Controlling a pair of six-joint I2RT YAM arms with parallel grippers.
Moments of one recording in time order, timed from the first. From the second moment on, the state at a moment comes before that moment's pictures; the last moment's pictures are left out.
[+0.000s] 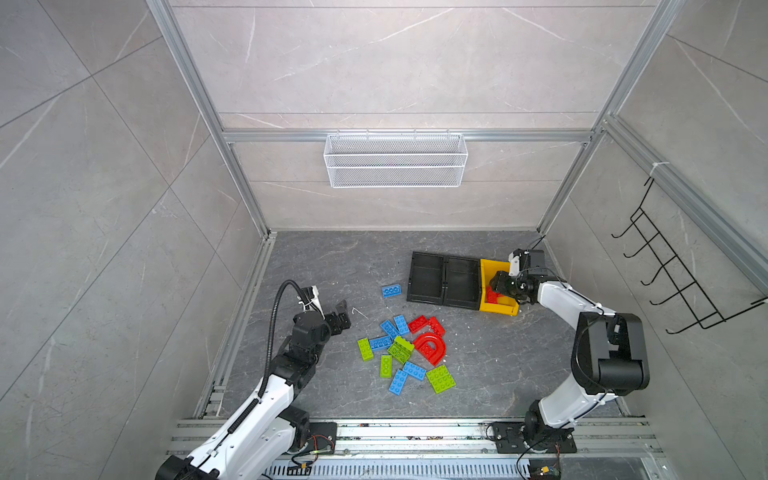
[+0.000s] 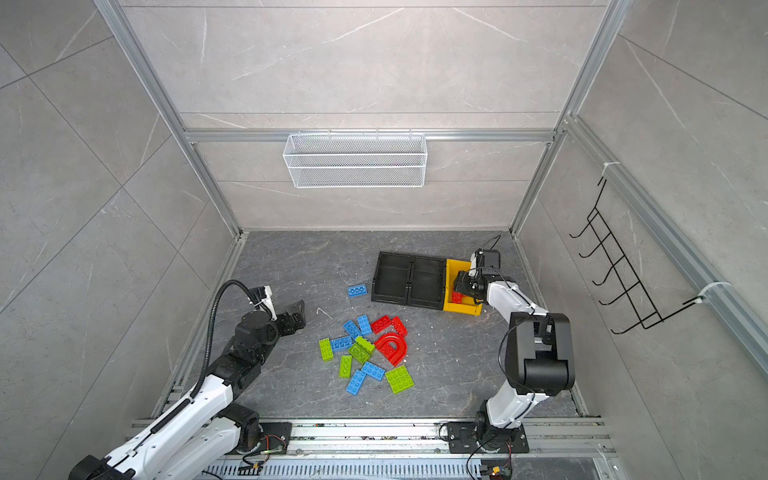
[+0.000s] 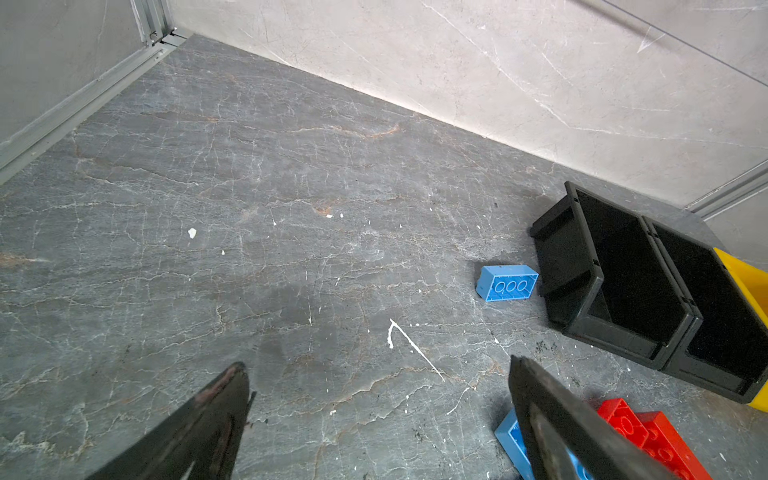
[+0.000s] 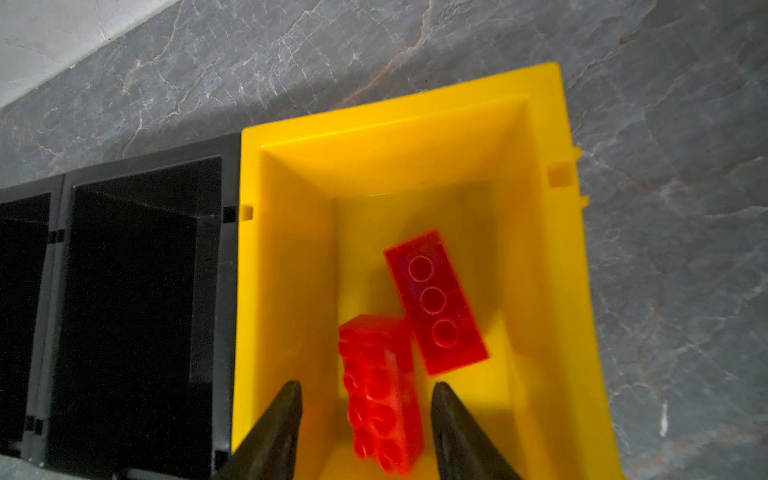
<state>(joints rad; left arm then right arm) -0.39 0.81 0.38 0.02 -0.25 -0.44 -0.05 1.66 1.05 -0.30 -0.16 0.27</state>
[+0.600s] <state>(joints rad) -0.39 0.80 0.38 0.02 -0.25 -0.44 0.45 1.37 1.01 -0.42 -0.16 0.24</state>
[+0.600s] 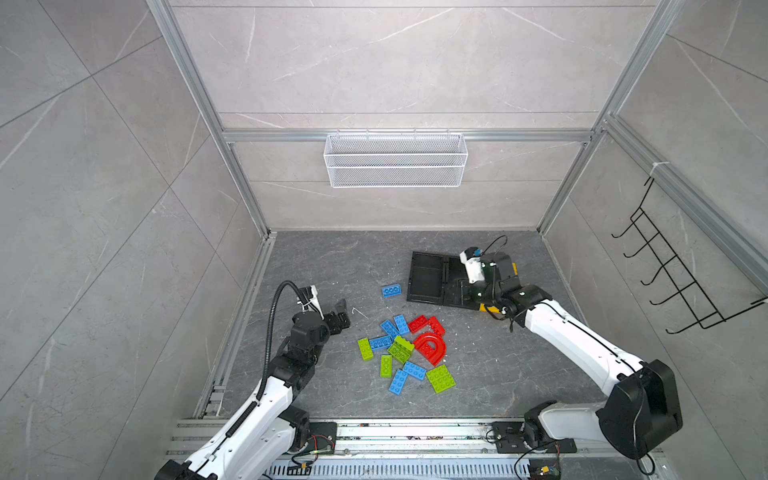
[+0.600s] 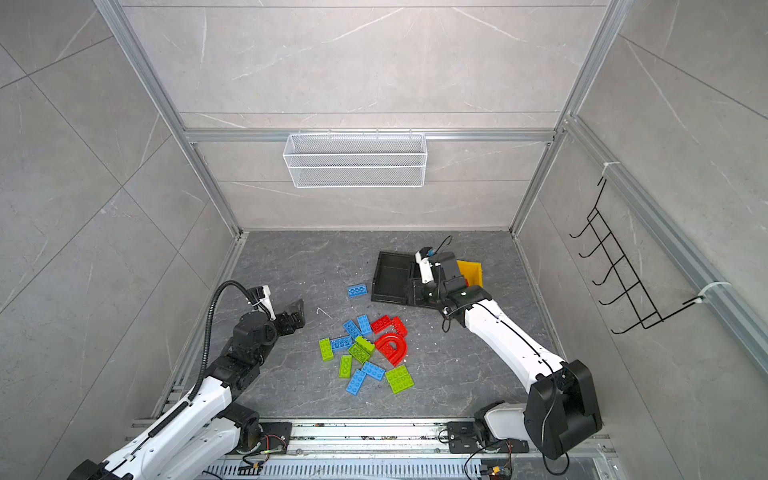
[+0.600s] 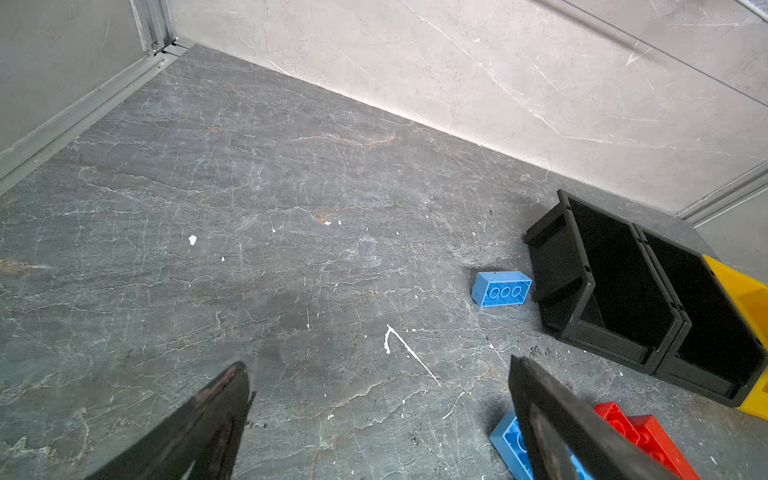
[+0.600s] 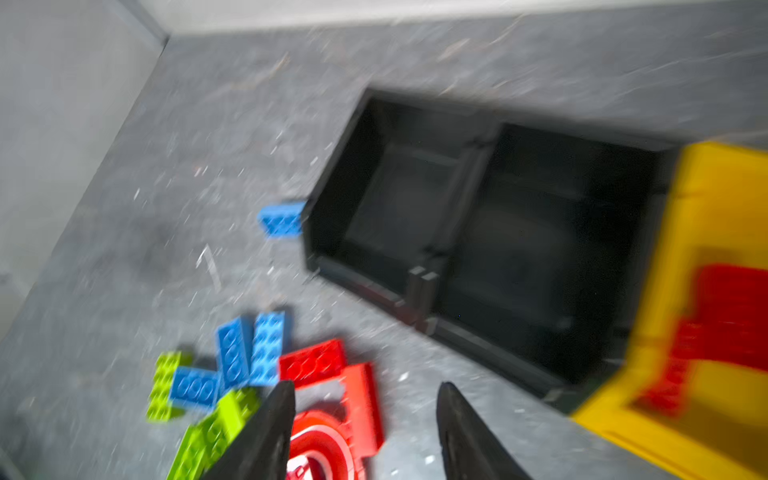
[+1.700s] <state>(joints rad) -0.39 0.81 0.38 0.03 -0.25 -0.44 0.64 1.79 1.12 -0.60 0.02 0.19</state>
